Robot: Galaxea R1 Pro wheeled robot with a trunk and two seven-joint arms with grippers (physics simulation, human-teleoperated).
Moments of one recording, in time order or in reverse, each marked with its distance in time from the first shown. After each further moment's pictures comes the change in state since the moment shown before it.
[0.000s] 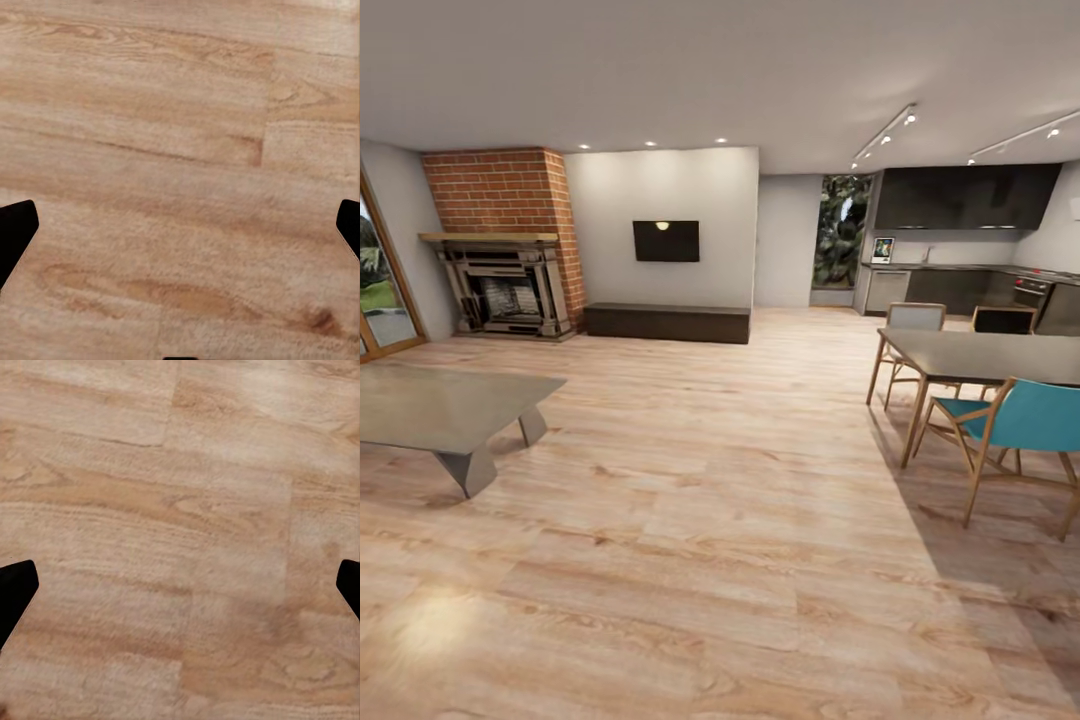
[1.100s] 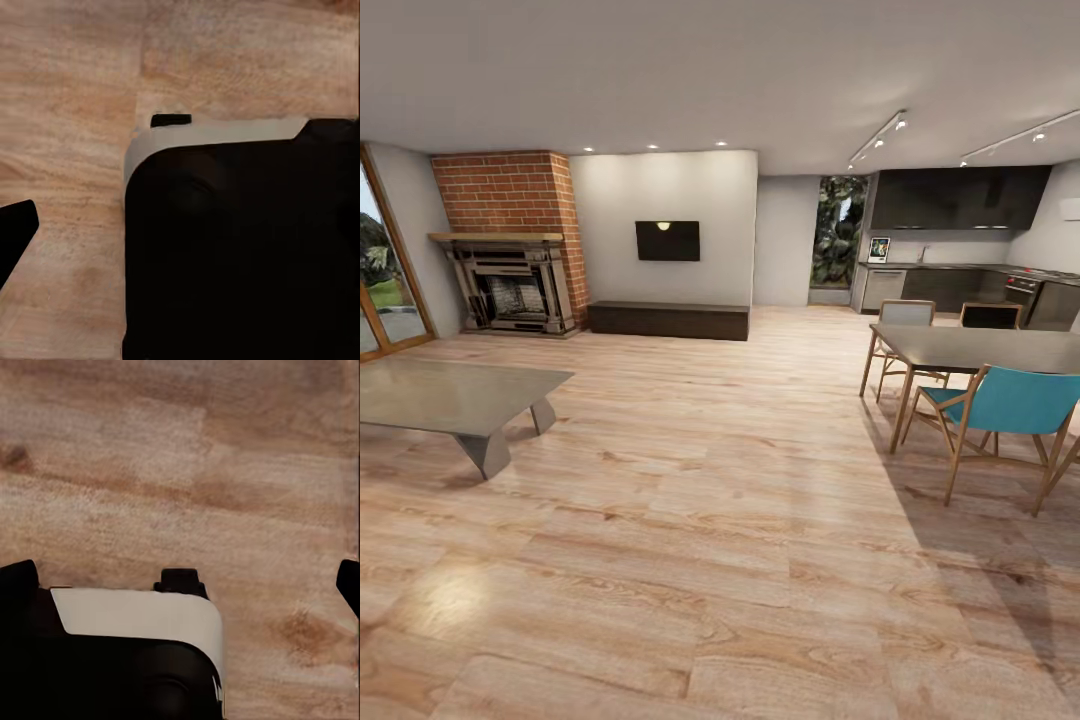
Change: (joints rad) left arm -0.001 -0.008 -0.010 0.459 -0.002 0.012 0.002; right arm 0.005 0.033 -0.002 0.343 0.000 0.012 0.001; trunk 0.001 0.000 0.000
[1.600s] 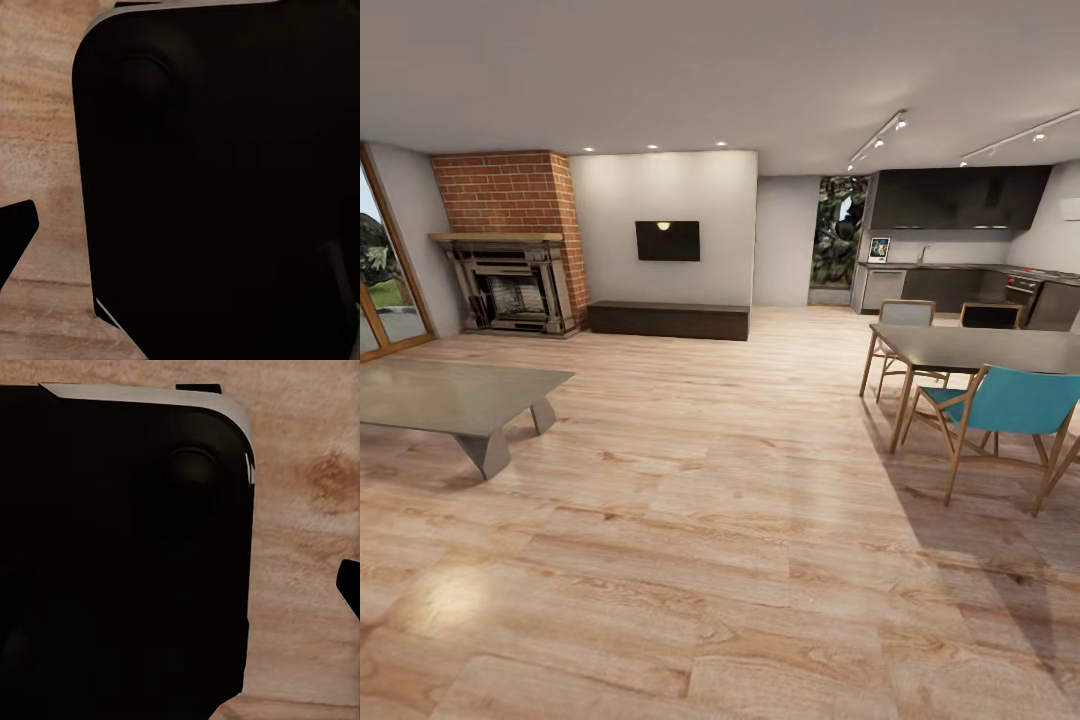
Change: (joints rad) left arm -0.025 -0.033 -0.006 0.114 0.007 0.127 0.000; right arm 0.092 0.018 -0.005 0.094 -0.010 0.138 0.005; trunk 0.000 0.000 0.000
